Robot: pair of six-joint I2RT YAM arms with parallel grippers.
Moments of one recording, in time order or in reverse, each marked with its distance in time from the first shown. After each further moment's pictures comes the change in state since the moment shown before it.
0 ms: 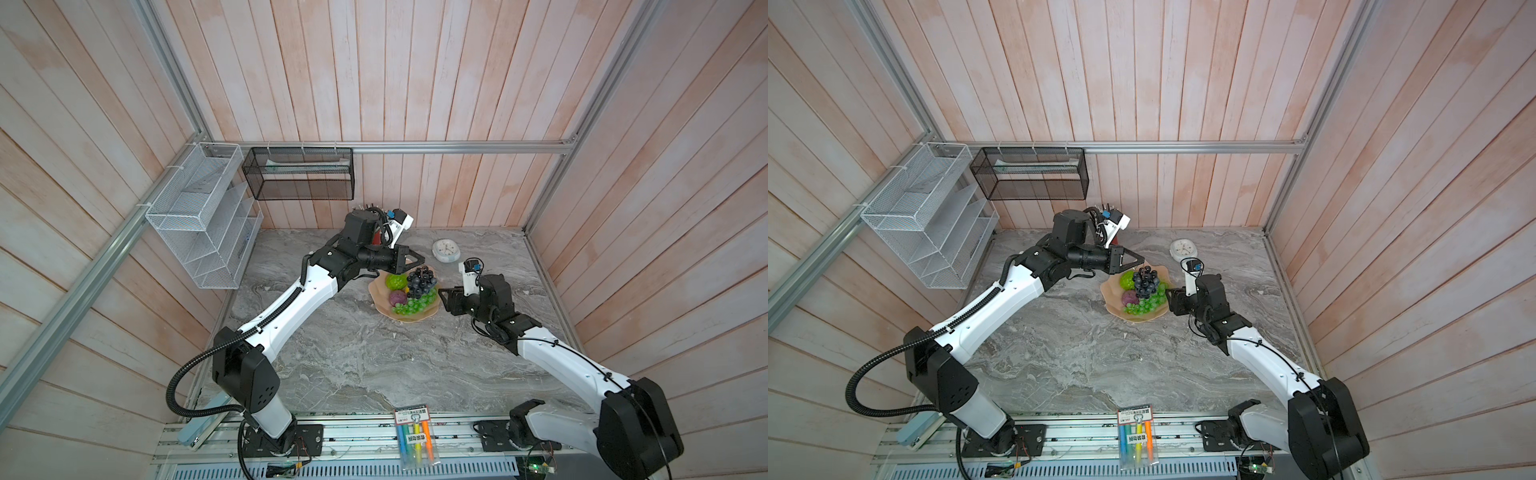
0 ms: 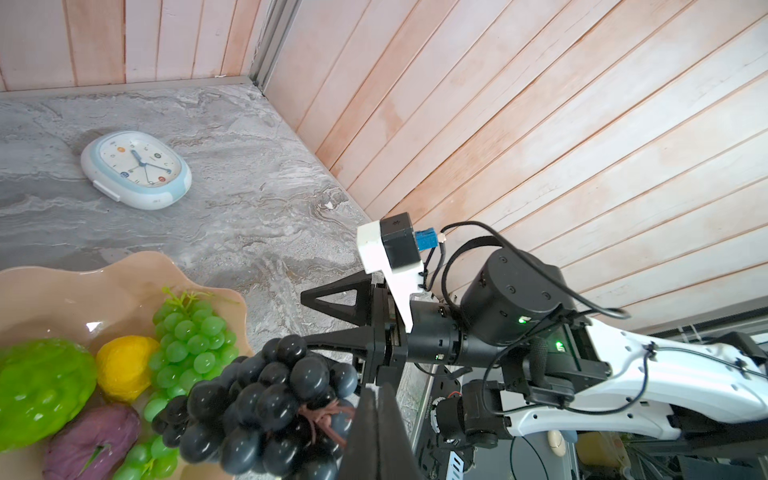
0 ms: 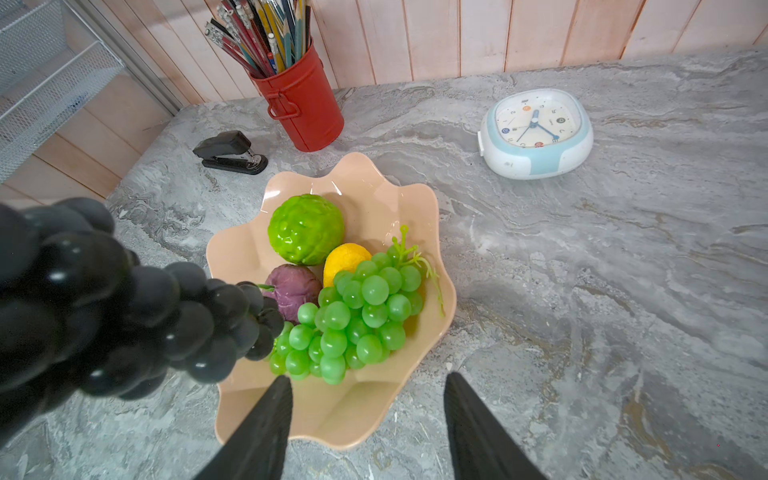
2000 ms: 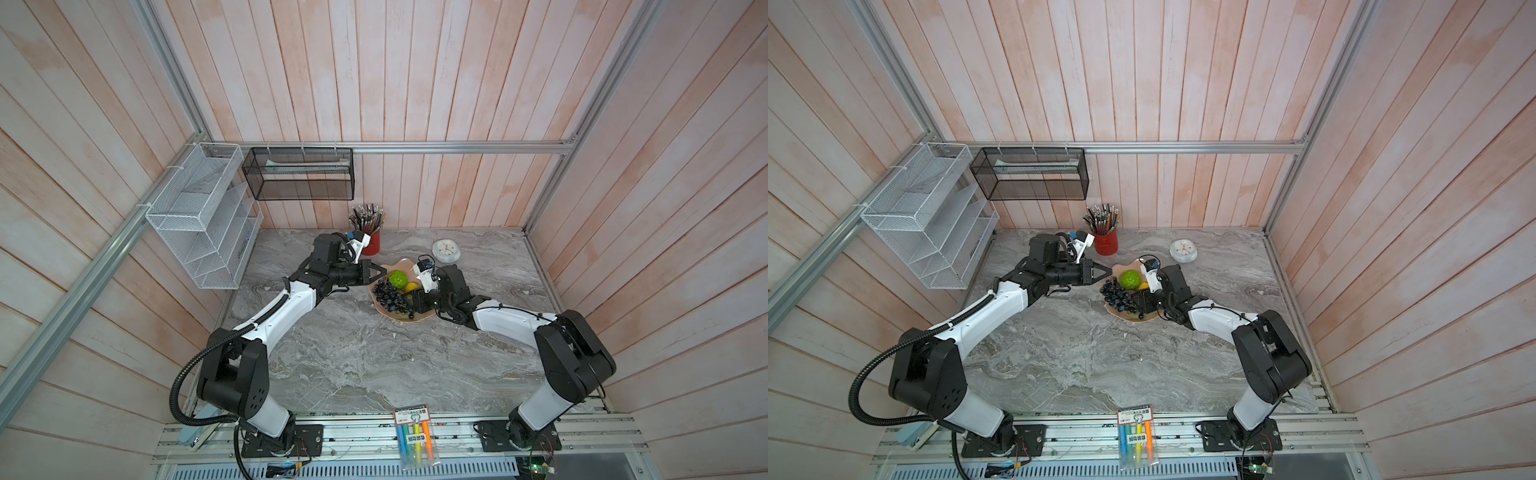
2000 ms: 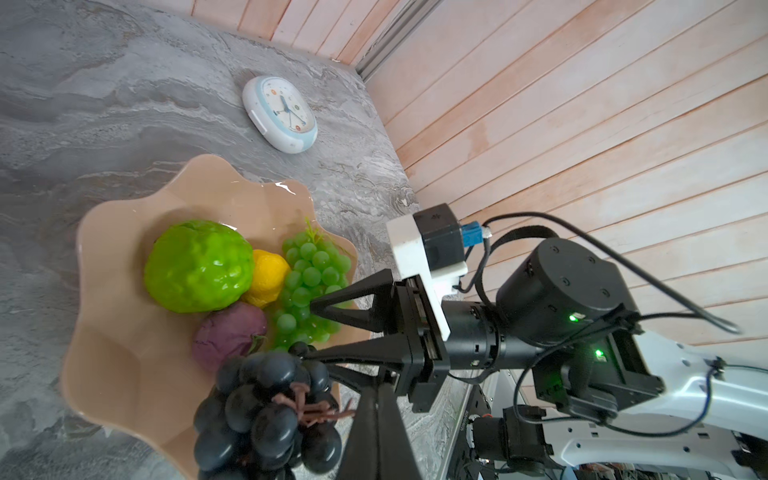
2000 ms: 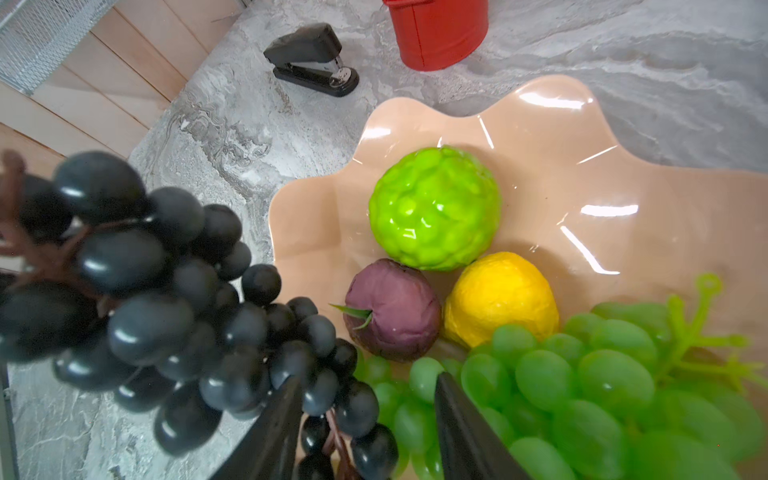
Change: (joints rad) left arm 0.237 -0.071 -0.424 0.256 0.049 -0.084; right arm 0.153 0.475 0.224 0.119 -0.181 -0.039
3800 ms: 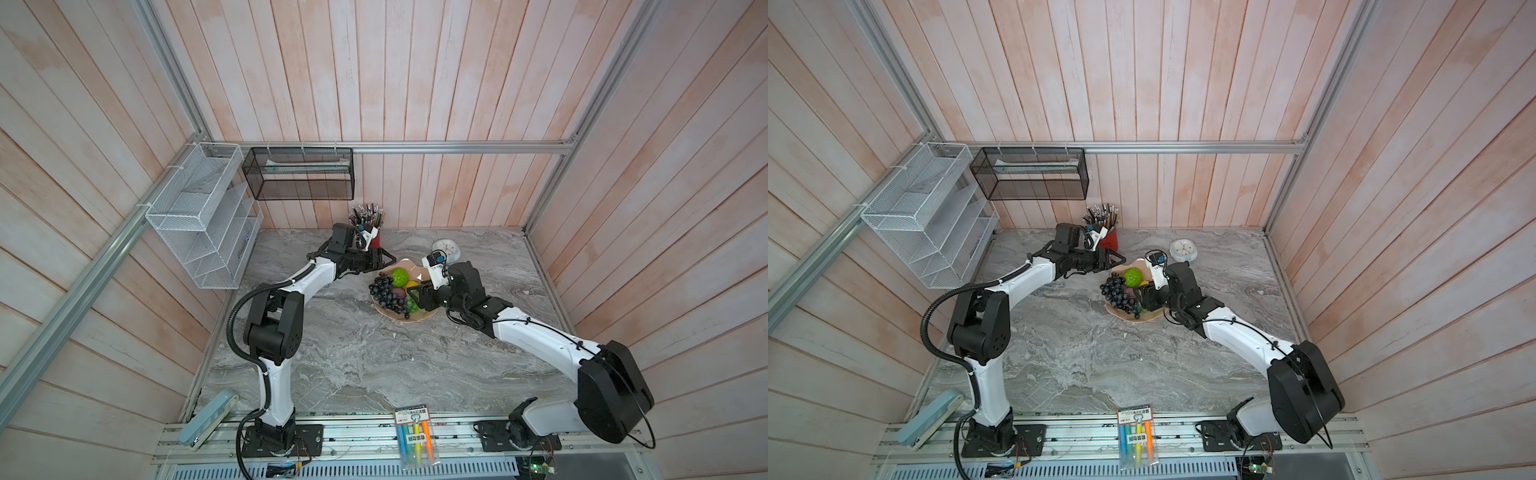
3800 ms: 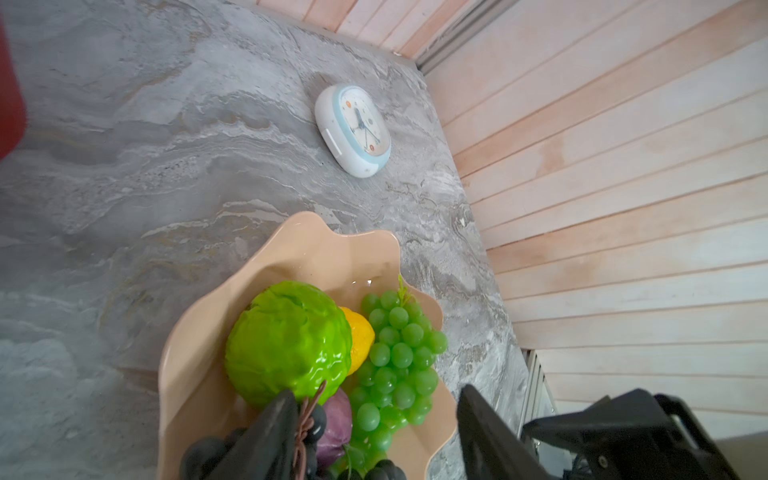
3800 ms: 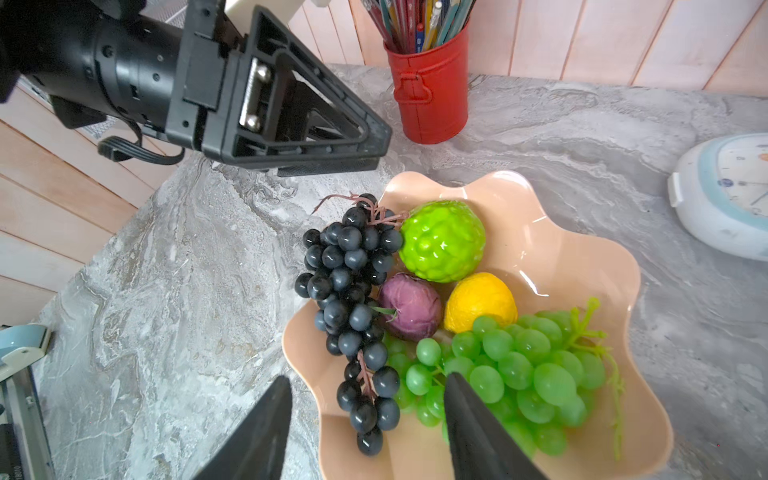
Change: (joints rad) left arm 0.019 0.393 0.341 -0.063 -0.040 0.056; right arm 0.025 -0.274 -0.025 -0.129 0.096 -0.014
